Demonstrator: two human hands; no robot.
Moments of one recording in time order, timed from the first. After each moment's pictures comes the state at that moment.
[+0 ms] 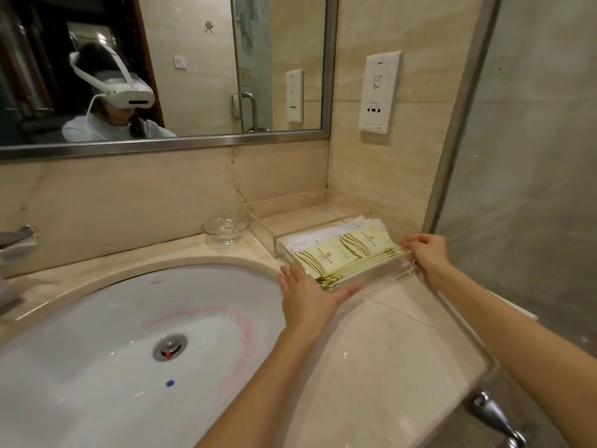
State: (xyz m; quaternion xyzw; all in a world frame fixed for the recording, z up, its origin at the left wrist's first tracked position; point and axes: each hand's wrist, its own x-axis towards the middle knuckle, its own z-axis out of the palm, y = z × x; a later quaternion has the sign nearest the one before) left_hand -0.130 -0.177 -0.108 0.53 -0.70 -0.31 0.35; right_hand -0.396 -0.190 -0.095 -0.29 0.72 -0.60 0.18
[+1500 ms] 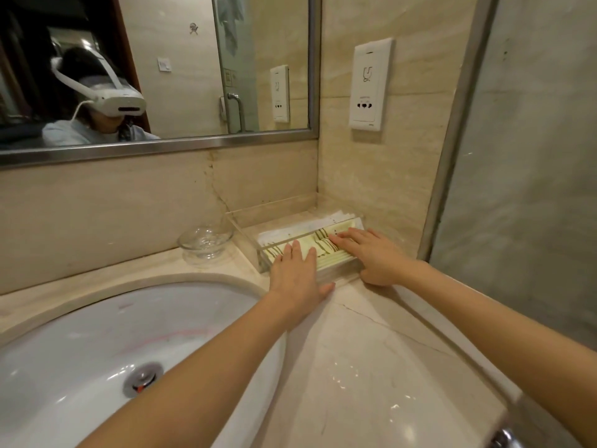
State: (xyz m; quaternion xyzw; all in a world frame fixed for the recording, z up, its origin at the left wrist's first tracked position) left_hand -0.149 -0.239 -0.070 0.46 -0.89 0.03 0.07; right_hand -0.334 -0.213 -0.061 -0.73 0.68 0.01 -0.09
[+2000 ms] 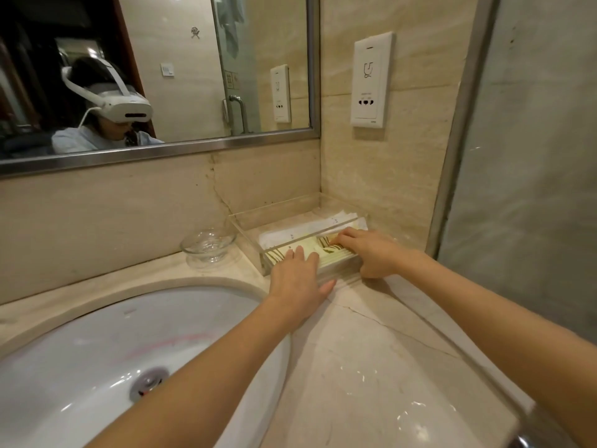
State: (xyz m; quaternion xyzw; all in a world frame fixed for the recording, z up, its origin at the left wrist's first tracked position) left_hand -0.146 -0.240 -0.070 0.46 -0.88 0.04 0.10; right_hand -0.330 -0.227 -0.048 -0.75 0.66 0.01 -0.06
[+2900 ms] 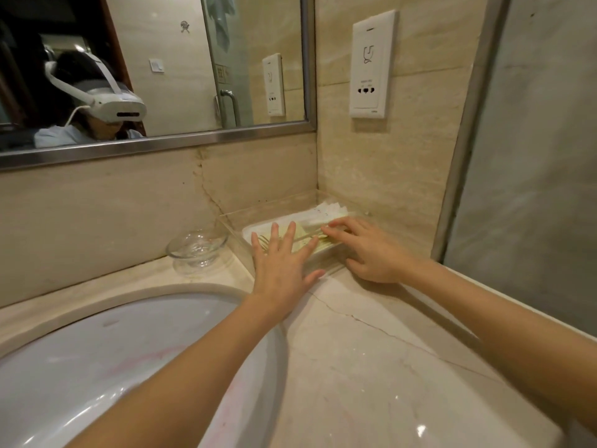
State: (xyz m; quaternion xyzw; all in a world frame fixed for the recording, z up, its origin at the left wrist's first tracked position) left_hand -0.142 -0.278 -0.078 0.43 -0.88 0.12 0.13; right_hand -0.345 -0.242 -0.074 -0.77 0.61 -0.14 -0.13
